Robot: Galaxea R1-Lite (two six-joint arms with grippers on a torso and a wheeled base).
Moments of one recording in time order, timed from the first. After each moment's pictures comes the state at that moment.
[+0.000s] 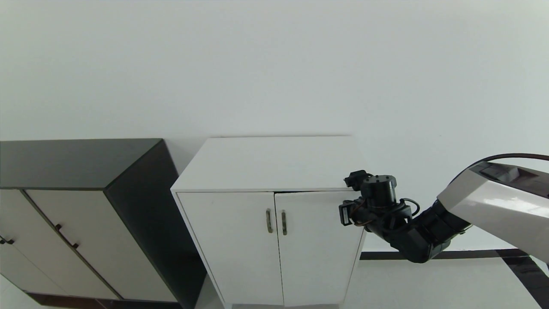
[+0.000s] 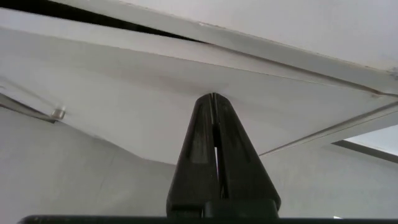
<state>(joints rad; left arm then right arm) 0.00 0.00 0.00 0.00 -0.03 0.02 0.50 2.25 -1.05 -0.82 -0.22 0.05</state>
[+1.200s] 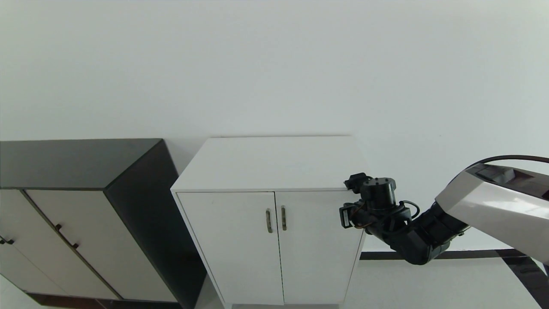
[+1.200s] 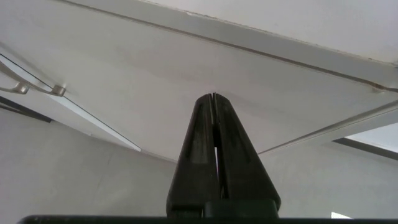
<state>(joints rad) 0.00 0.00 0.00 0.00 -0.04 0.02 0.50 2.26 -1.03 -0.83 -0.23 0.04</state>
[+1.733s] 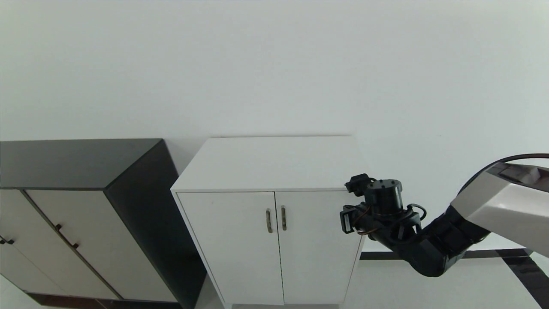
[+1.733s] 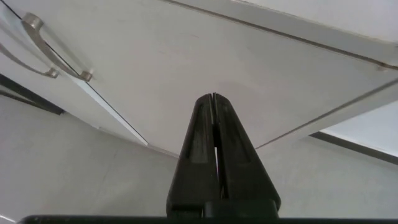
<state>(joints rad) 0.00 0.00 0.00 0.00 -0.04 0.02 0.54 2.17 -0.91 -0.86 -0.23 0.04</state>
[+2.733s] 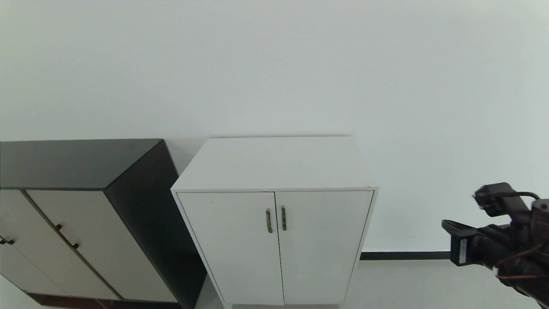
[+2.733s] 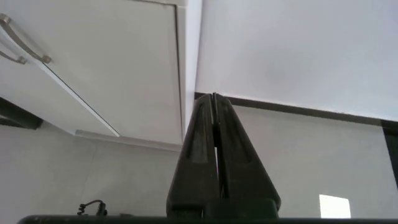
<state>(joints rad) 0.00 0.00 0.00 0.00 -0.04 0.02 0.37 1.46 -0.26 -0.87 -0.27 0.03</state>
